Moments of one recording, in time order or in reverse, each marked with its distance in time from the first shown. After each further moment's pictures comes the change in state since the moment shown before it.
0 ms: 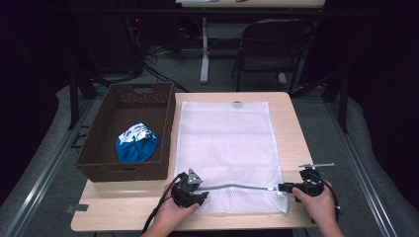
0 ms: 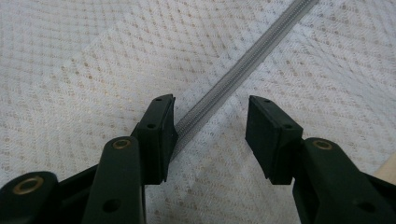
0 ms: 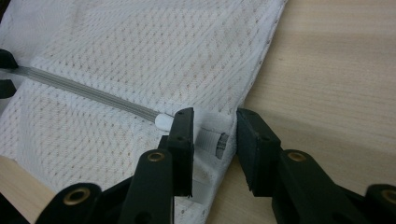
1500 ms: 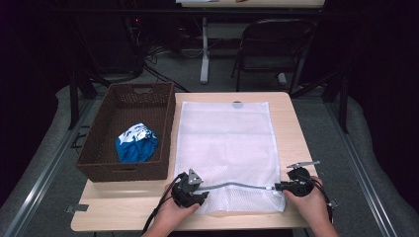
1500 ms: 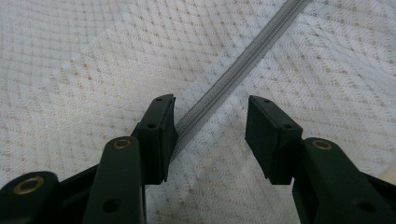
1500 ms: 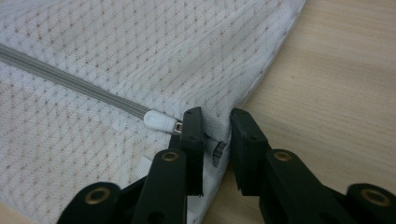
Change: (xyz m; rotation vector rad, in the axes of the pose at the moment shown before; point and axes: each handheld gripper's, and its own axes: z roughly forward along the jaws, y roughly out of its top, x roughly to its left) left arm -0.001 0.000 0.001 -0.005 0.007 0.008; right arm 0.028 0.005 0.013 0.034 -0.165 -0.156
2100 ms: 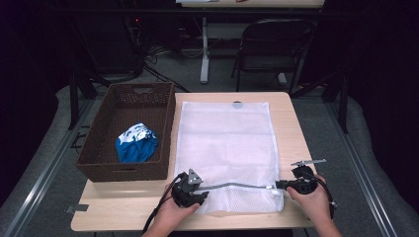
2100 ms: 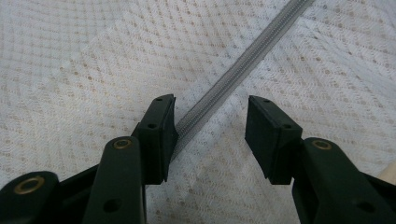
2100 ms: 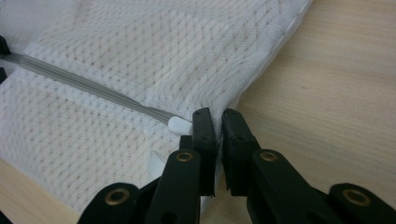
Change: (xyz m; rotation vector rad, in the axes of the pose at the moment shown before) left arm 0.000 0.000 0.000 -0.002 0.000 -0.003; right arm -0.010 0.004 -0.007 -0.032 0.118 0.038
